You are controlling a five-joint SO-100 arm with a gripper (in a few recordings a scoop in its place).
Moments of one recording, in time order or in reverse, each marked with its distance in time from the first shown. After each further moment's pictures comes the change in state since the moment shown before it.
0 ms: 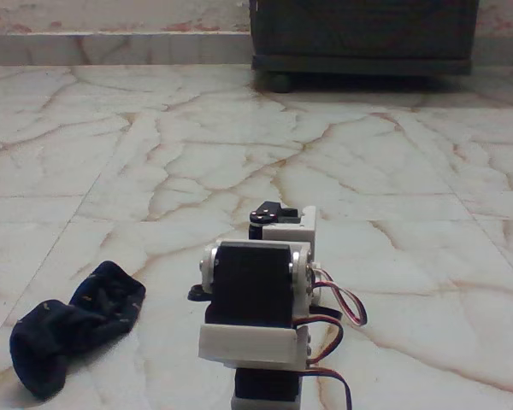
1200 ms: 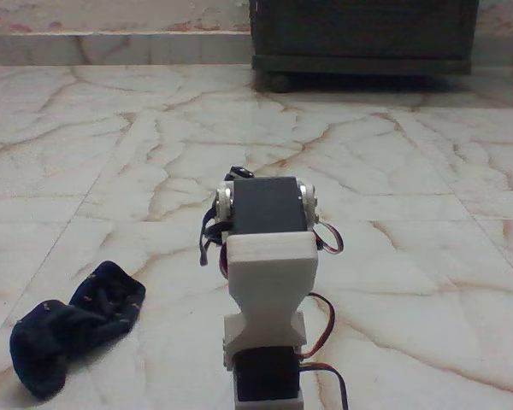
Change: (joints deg) arm -11.5 -19.9 -25.4 16.9 30.7
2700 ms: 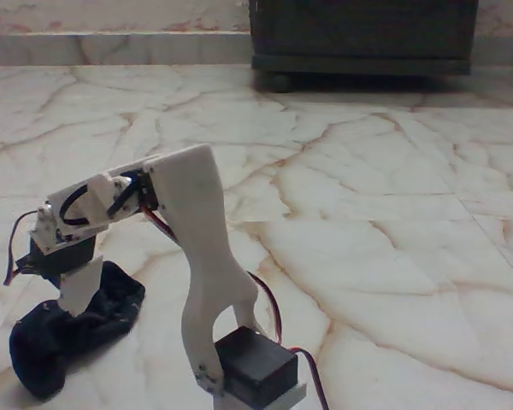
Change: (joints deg) arm -41.7 -49.1 -58.4 60.6 47.6
